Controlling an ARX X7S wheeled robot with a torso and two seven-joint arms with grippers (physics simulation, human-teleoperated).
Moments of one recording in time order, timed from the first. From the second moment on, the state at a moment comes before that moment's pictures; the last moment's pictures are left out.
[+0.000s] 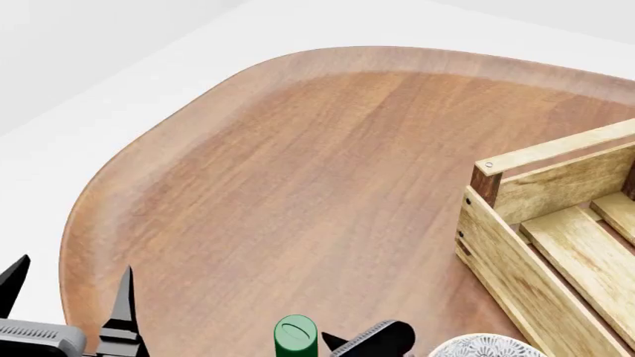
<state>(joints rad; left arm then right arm) -0.08 -0.28 0.17 0.48 -0.21 -0.39 -0.22 0.26 0.30 -0.45 -0.05 0.28 0.37 -0.17</state>
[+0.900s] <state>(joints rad) -0.08 -0.29 0.18 0.49 -0.22 -0.38 -0.23 0.31 0.27 -0.48 0.08 0.26 0.30 -0.16</state>
